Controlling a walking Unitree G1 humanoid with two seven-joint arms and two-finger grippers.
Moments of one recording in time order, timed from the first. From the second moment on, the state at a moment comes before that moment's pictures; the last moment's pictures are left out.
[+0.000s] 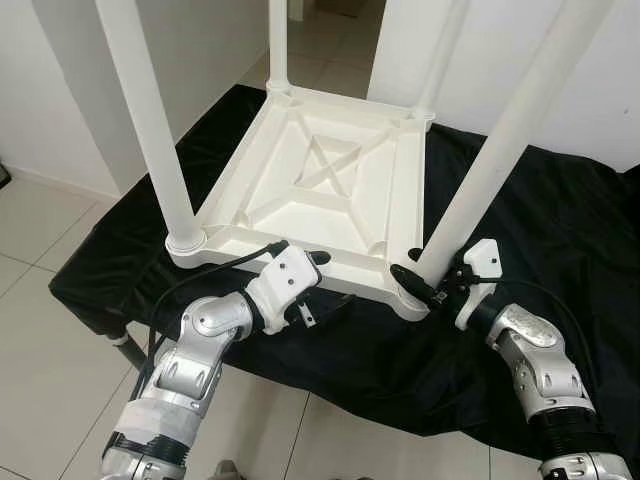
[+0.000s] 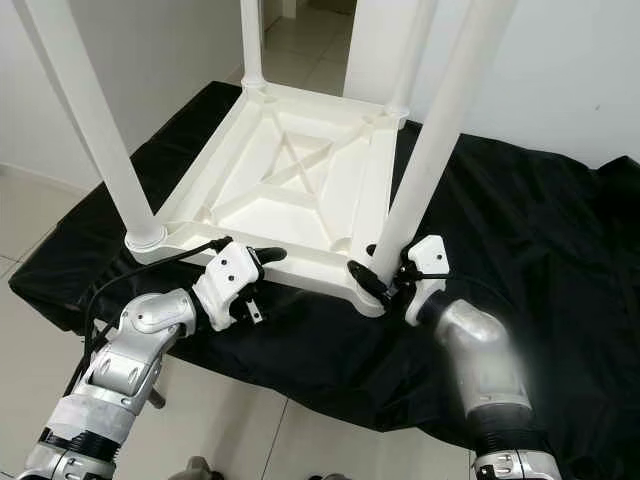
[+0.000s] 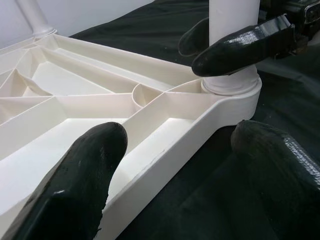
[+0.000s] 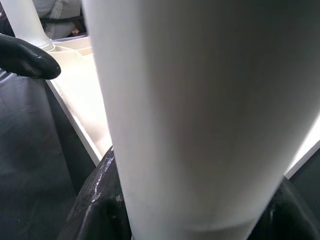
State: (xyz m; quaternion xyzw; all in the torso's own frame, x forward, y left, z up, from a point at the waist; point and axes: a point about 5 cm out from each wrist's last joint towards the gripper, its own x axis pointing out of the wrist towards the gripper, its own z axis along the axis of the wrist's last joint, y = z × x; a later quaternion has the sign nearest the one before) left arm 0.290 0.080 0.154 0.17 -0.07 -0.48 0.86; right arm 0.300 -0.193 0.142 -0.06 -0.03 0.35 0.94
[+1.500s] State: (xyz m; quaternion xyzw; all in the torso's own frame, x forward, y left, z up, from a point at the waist) left arm 0.283 0.081 0.149 0.17 -0.06 -0.48 0.86; right arm 0.282 -0.137 0.133 0.06 -0.05 -0.04 1.00
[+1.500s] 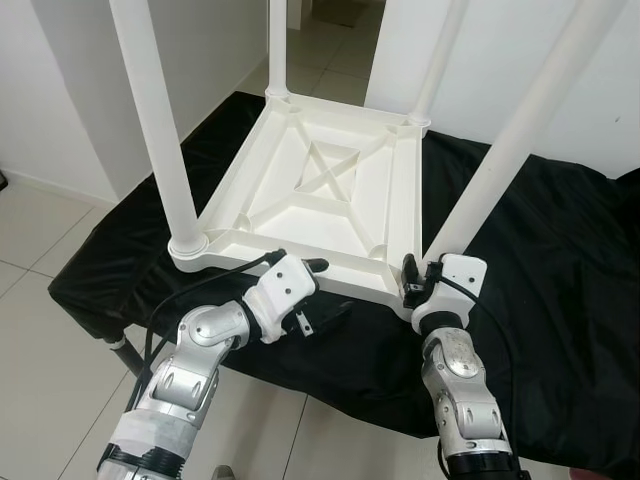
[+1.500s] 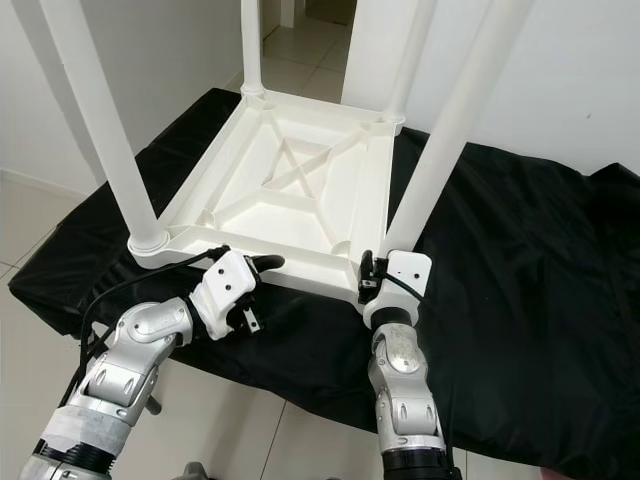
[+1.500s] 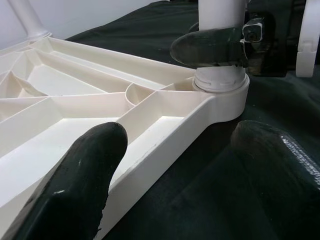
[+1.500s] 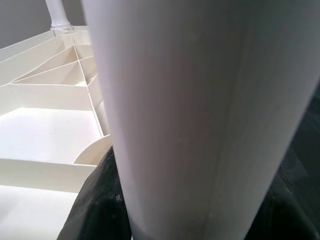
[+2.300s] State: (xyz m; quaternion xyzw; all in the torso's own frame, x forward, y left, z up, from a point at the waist) left arm 0.278 0.082 0.145 0.16 -0.06 -0.48 0.86; right arm 0.260 -0.159 0.139 0.06 -0.09 0.12 0.99
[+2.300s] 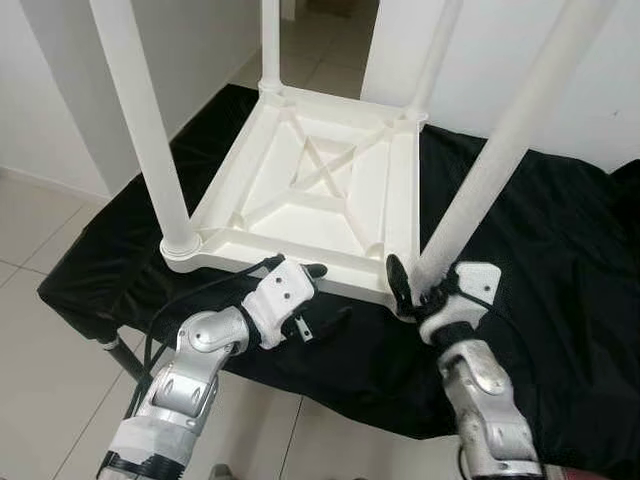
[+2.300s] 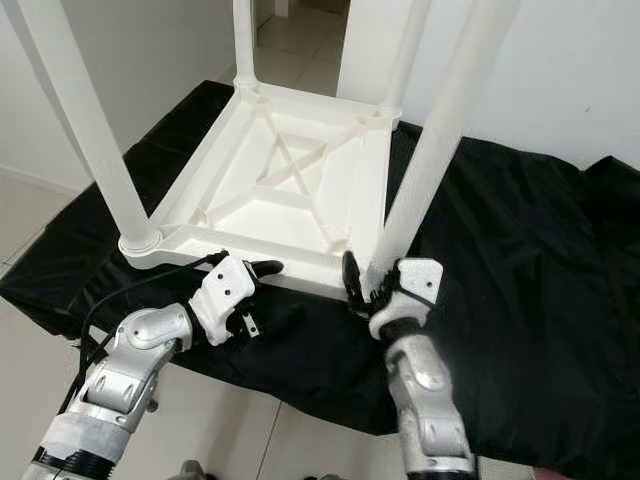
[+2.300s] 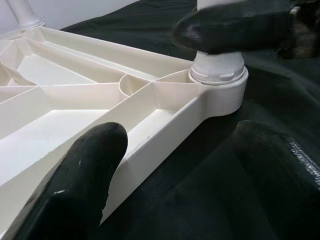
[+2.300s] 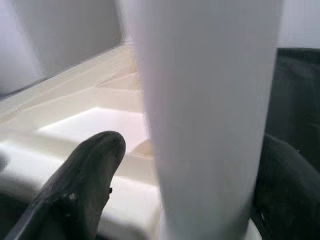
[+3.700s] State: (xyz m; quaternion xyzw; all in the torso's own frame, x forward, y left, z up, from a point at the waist) left arm 0.271 0.083 0.146 0.19 -0.05 -0.49 0.85; right arm 0.297 -0.183 0.137 -0.03 -0.07 0.31 0.95
